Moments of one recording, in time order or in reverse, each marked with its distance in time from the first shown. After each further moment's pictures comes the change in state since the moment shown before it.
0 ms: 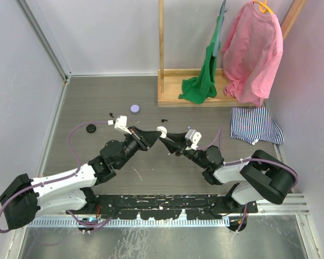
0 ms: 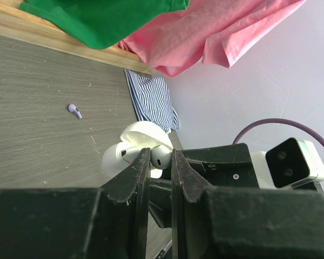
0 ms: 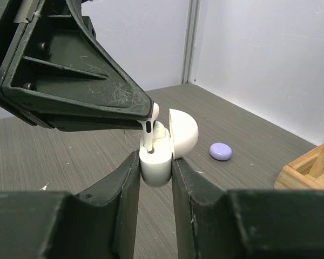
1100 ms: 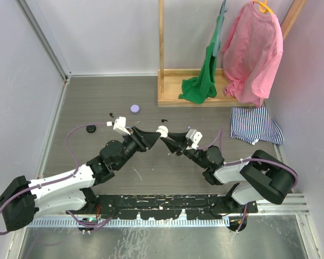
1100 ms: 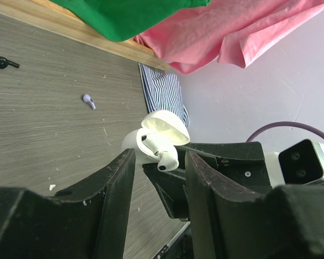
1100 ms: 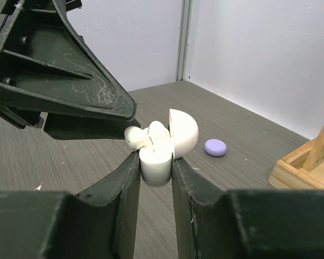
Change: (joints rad) left arm -0.002 -0.026 -0.002 -0.090 -0.032 -0.043; right arm 0.001 0.000 -0.008 0.000 0.019 0.001
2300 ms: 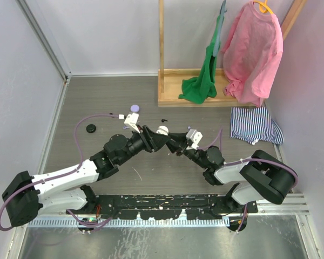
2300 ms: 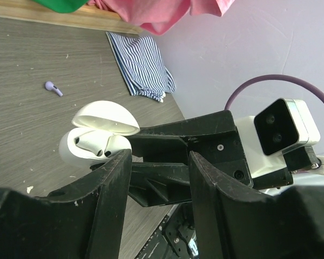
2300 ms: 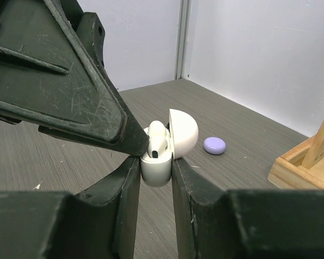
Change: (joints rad) left arm 0.001 0.064 0.101 -0.040 0.221 0.117; right arm 0.000 0.000 -0.004 0.000 0.002 0.001
